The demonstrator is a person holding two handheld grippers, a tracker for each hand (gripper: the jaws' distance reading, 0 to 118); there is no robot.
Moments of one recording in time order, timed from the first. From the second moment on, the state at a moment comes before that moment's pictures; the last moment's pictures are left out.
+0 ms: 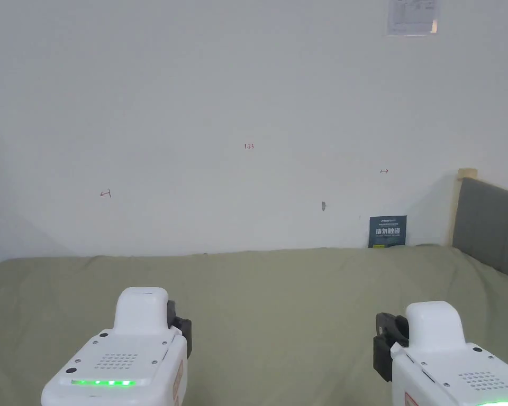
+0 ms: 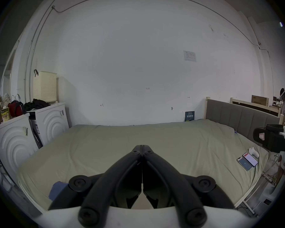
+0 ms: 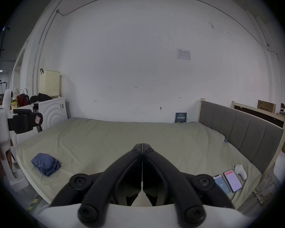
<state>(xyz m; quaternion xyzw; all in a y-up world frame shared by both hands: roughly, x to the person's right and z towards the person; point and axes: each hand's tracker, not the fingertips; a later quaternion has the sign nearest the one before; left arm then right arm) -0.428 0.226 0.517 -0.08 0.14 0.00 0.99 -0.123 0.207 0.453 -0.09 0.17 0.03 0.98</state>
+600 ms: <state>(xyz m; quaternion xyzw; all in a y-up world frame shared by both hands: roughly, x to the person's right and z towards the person) -0.440 0.220 0.514 -0.06 0.13 0.02 0.99 -0.126 0.202 0.443 -0.09 0.13 0.02 0.99</state>
